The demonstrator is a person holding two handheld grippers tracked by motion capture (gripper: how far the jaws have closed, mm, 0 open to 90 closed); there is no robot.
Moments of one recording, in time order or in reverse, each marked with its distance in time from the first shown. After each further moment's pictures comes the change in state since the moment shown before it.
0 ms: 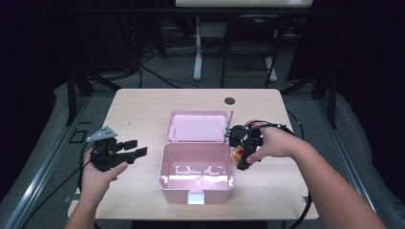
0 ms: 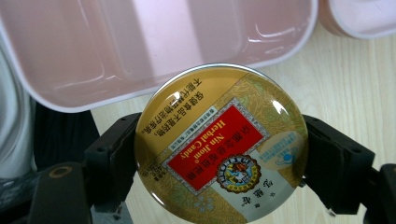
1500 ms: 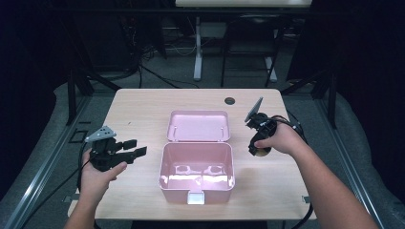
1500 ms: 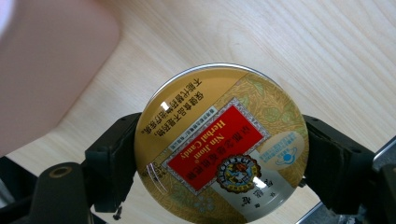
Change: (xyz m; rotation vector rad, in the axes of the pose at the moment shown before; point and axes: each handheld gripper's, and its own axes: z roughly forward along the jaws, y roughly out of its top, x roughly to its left) left arm 0.000 0.001 -0.003 -0.005 -0.001 0.005; right arm -0.064 -0.048 0.023 0.023 -0.071 0.613
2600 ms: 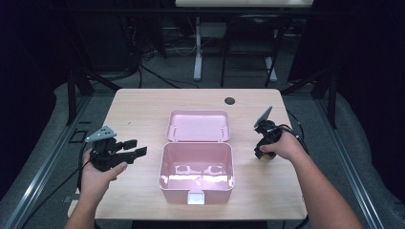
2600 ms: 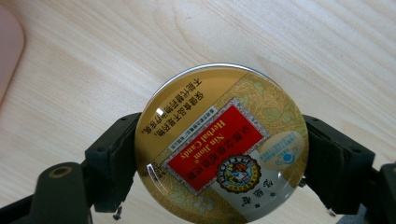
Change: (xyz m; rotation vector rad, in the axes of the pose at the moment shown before) left arm -0.001 0.000 0.001 -0.004 0.003 -0.001; right arm -0.037 -0.016 0.057 0.013 0.002 0.160
